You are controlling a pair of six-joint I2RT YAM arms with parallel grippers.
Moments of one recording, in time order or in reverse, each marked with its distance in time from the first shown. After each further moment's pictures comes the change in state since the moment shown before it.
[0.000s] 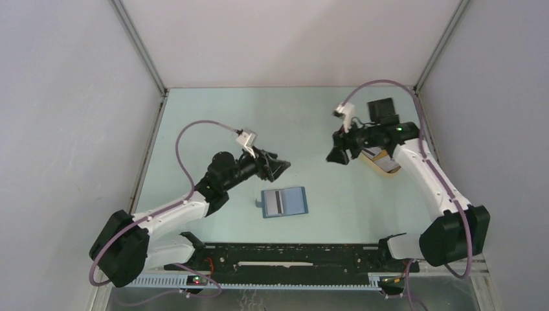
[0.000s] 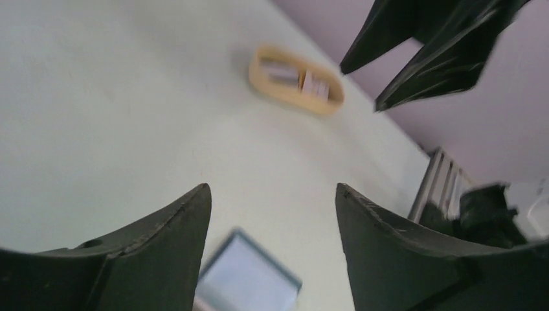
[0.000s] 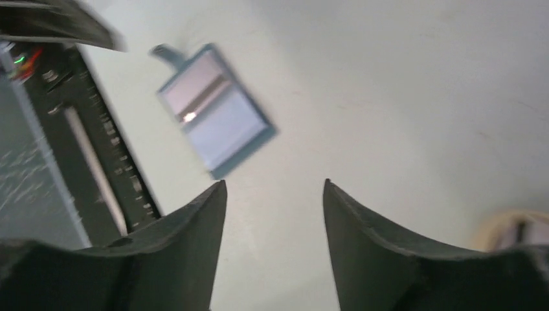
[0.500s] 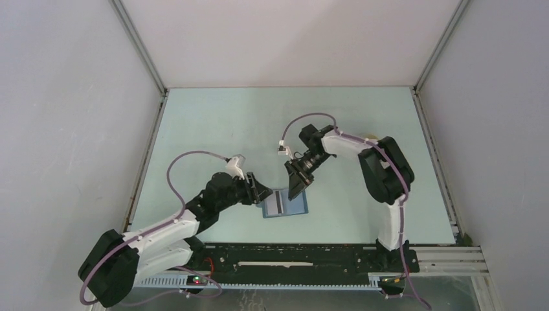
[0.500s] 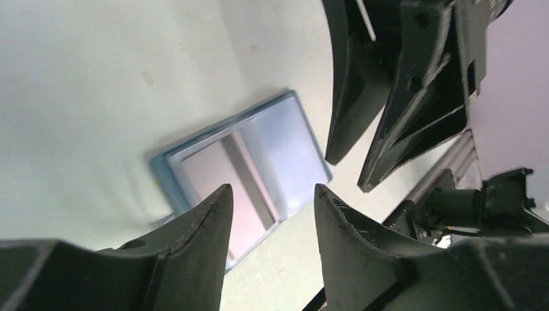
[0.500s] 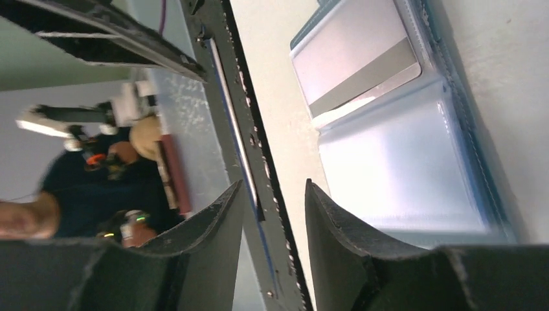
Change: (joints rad) left arm 0.000 -0.181 -0.202 -0.317 -0.134 -0.243; right arm 0.280 0.711 0.132 -0.114 -0.333 0.140
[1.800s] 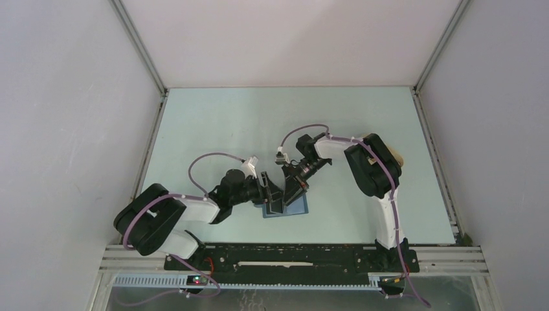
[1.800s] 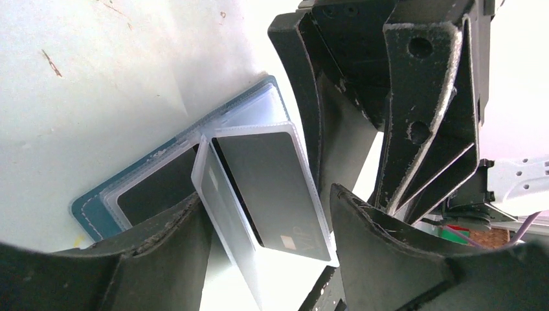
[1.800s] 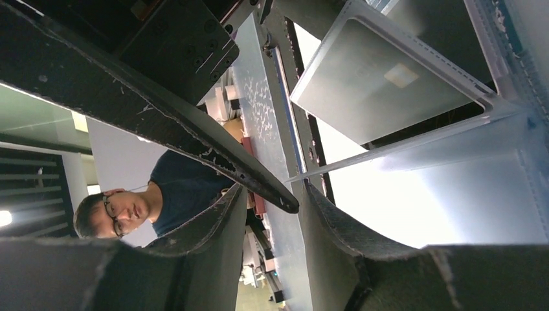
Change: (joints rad) left arm 0.000 0.469 0.018 0.463 0.203 -0.132; right arm 0.017 0.066 -0.015 0.025 -0.201 0.104
